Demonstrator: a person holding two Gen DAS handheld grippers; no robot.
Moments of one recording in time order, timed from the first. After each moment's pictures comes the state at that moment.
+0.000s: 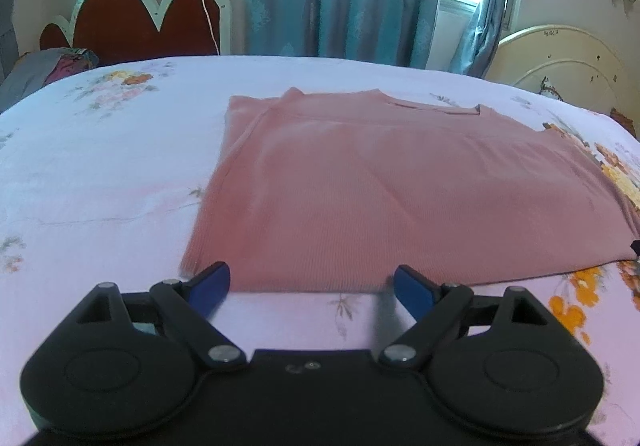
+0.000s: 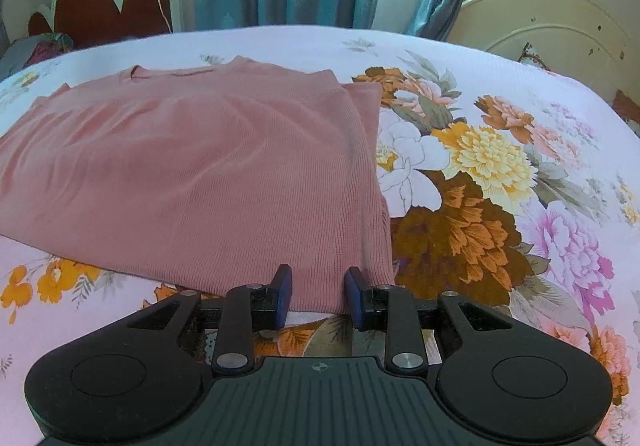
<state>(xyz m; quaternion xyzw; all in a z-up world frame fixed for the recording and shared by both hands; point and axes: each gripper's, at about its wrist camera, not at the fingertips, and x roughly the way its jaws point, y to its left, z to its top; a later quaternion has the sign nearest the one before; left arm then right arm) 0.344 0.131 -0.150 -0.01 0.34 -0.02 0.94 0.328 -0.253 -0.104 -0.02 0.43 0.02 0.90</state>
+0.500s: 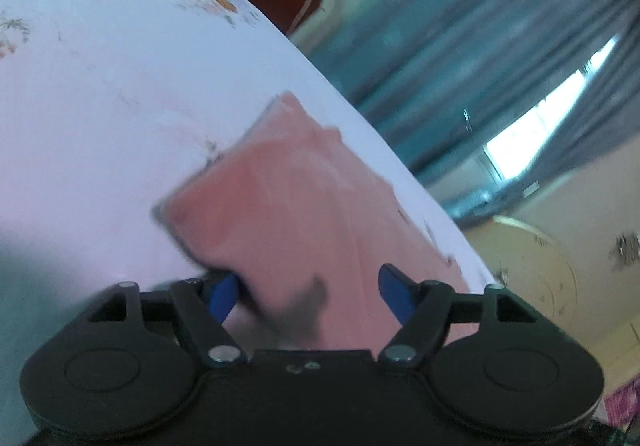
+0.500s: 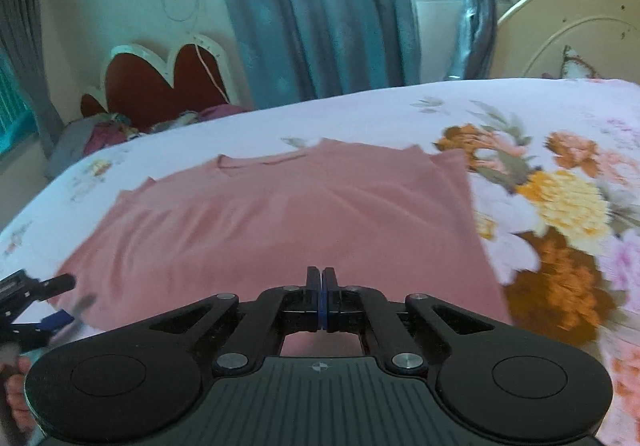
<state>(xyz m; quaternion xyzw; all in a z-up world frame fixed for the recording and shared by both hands) 0.366 0.177 -0.181 -0.39 0.27 0.01 0.88 0.347 -0.208 -0.059 0.11 0.36 0.11 0.92</state>
